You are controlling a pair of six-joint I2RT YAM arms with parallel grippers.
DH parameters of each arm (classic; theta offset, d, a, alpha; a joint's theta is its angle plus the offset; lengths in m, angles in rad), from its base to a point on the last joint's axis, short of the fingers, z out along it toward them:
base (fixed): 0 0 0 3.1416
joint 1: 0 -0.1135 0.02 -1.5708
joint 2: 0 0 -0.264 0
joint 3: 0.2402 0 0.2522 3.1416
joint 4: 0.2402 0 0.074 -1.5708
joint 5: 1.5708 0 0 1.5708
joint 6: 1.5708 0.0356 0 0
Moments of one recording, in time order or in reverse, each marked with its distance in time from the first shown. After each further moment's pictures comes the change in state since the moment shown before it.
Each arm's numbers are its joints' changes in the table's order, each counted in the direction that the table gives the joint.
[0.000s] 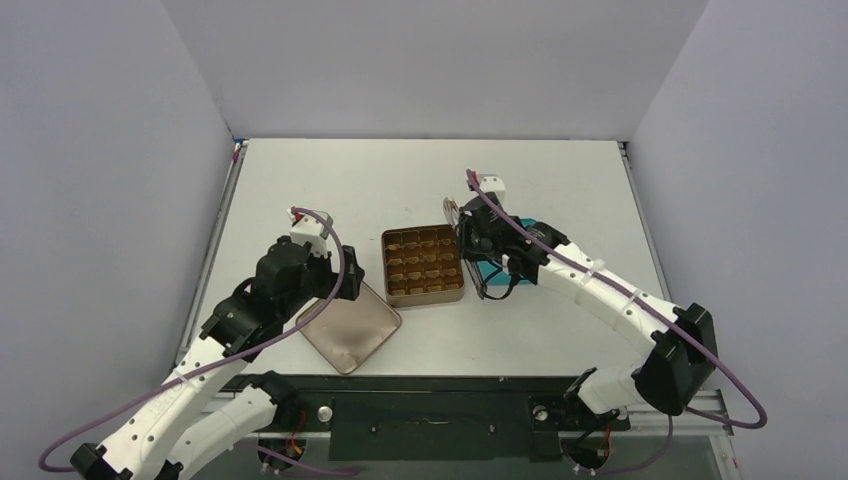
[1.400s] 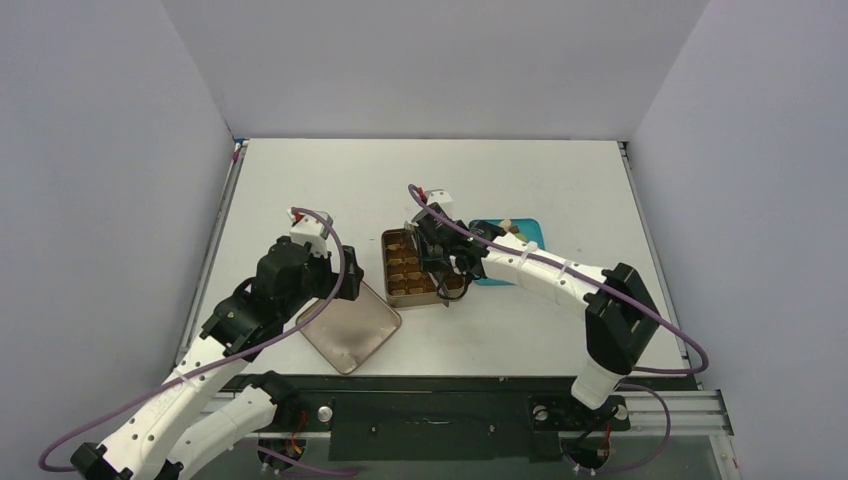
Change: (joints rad) left arm 0.000 -0.002 0.000 0.005 -0.008 0.000; right arm -0.139 -0.306 0.146 -0.038 -0.029 0.027
